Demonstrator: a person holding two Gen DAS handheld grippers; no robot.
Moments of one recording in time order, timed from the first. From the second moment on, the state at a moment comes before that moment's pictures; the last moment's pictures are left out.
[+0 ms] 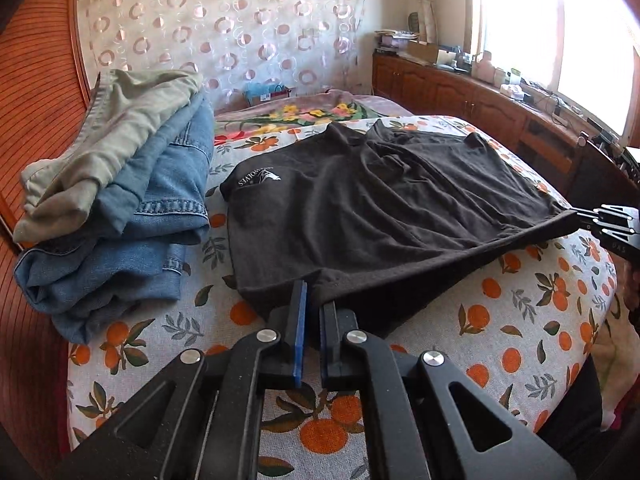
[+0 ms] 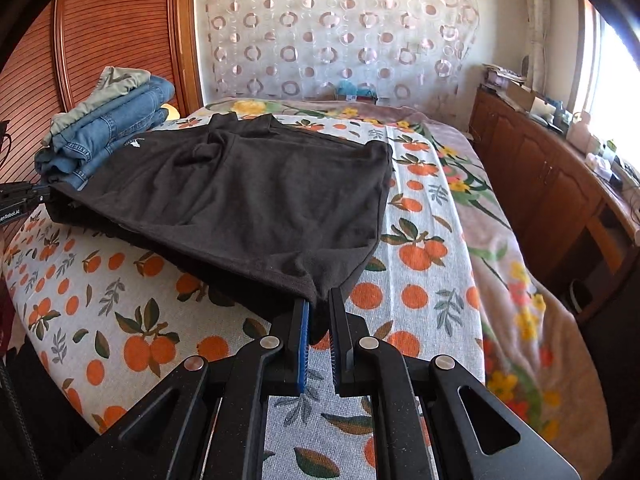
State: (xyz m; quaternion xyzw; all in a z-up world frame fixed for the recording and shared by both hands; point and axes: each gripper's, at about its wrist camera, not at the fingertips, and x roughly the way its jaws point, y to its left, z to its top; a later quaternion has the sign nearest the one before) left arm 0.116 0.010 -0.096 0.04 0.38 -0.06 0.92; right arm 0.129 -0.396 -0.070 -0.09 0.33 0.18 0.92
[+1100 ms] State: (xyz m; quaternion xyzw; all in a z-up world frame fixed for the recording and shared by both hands) left arm 0.035 0.014 -0.093 0.02 0.37 -0.09 0.92; right arm 0.078 -0.410 -0.094 -0.03 0.33 0.19 0.92
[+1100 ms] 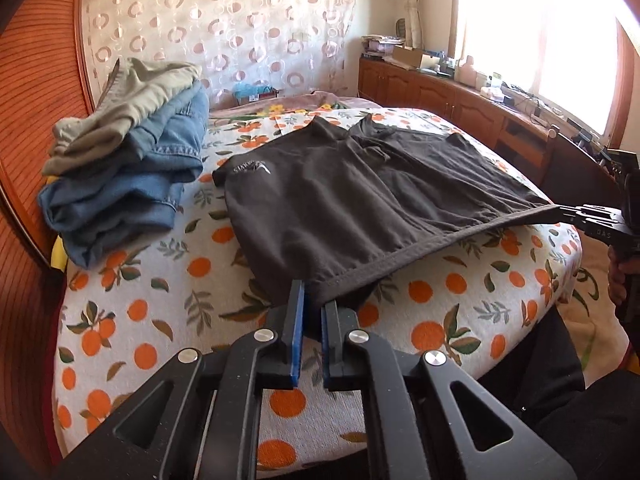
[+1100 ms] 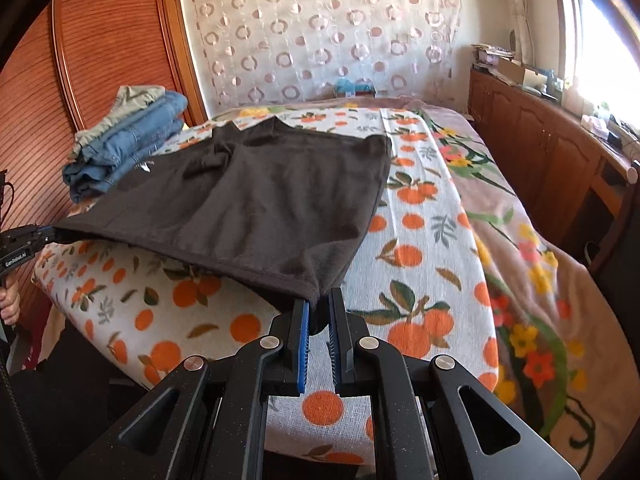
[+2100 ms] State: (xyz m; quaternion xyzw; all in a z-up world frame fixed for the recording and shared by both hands) left arm 0.009 0.026 -0.078 -0.01 0.36 -0.10 0.93; right arm 0.059 -0.430 -0.080 -0.02 0.34 0.18 0.92
